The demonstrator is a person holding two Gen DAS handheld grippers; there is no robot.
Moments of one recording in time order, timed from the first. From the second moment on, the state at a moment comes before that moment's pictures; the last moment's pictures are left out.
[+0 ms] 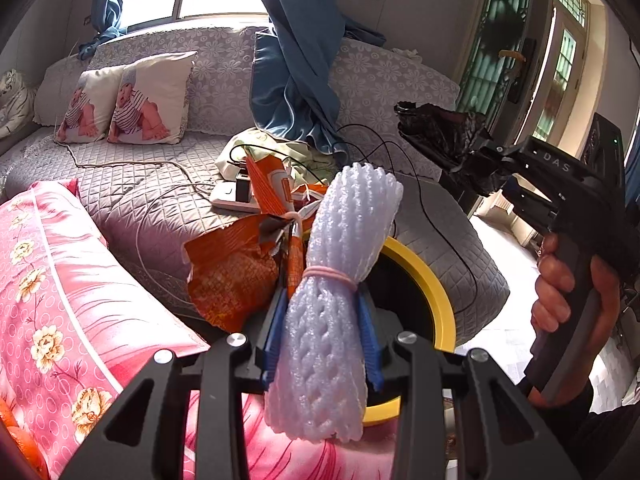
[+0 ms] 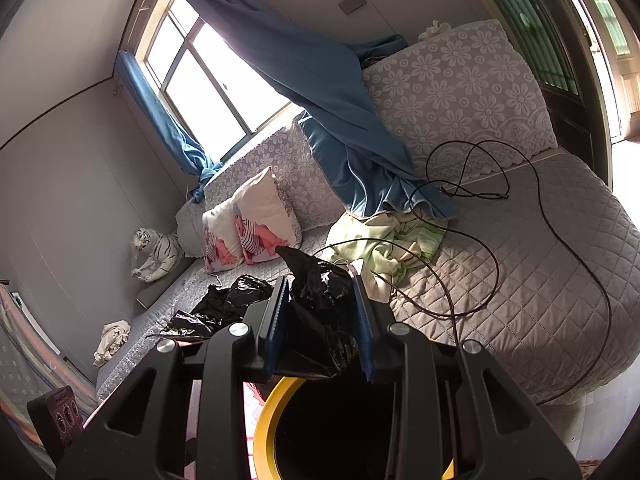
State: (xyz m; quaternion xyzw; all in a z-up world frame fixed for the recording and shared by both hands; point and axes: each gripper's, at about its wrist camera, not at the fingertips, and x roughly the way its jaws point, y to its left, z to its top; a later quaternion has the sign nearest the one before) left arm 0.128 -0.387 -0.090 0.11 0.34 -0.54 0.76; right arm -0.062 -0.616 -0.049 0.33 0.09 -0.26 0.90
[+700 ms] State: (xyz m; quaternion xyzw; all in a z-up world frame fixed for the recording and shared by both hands) left arm 0.124 -0.417 -0.123 0.14 0.39 -0.53 0.74; right arm -0.054 -0.646 -0.083 0.38 0.12 -0.29 0.87
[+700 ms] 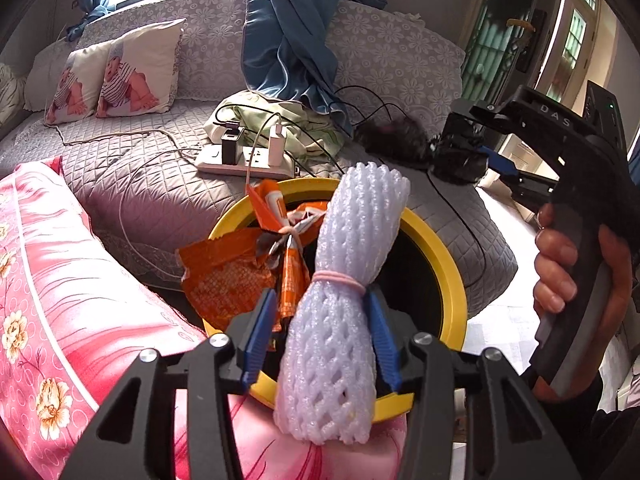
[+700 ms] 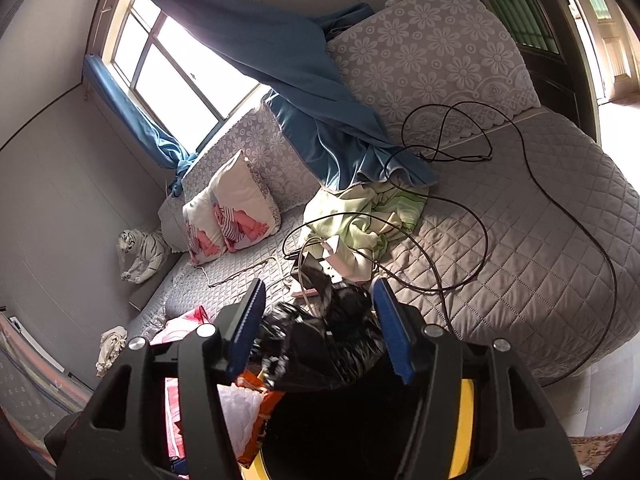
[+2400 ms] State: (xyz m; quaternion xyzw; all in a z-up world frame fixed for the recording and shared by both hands) left arm 0.102 0.000 -0.024 0.02 0.28 -0.12 0.95; right arm 0.036 -0.376 0.004 0.19 0.15 0.02 0.97
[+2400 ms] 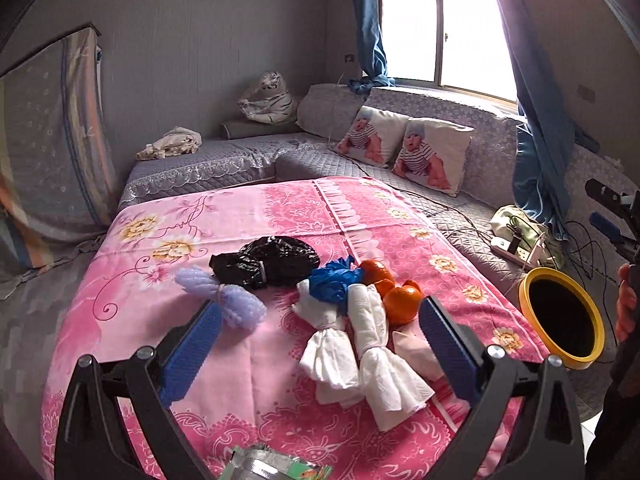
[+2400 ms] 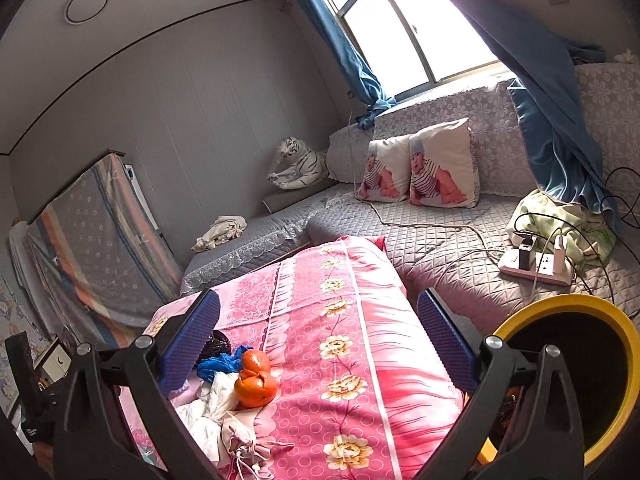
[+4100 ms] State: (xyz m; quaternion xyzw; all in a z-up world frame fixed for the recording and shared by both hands) left arm 0.058 0.049 -0.130 -0.08 0.41 -0.09 0.90; right arm 0.070 -0.241 -0.106 -0.01 0.33 0.18 0.93
